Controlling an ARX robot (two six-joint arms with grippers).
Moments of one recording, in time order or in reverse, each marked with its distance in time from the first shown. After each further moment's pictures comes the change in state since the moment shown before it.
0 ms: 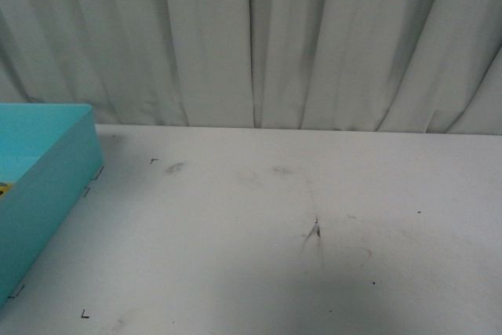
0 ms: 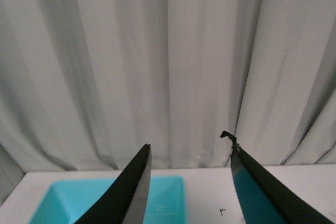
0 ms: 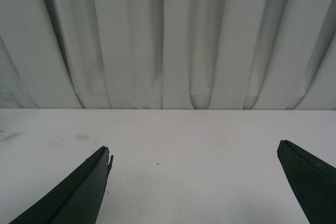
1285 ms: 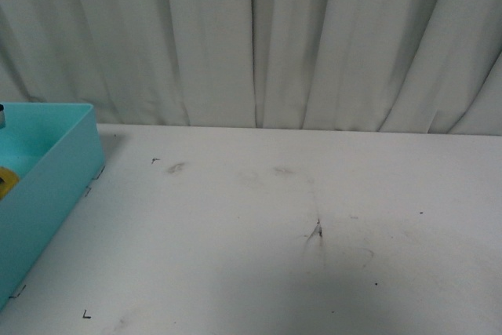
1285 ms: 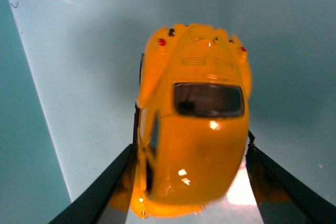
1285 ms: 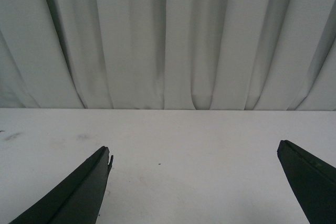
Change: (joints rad) left arm 0.135 0.836 0.695 -0.996 -0.171 0.536; right arm 0.000 0.000 0.000 0.000 0.000 0.000
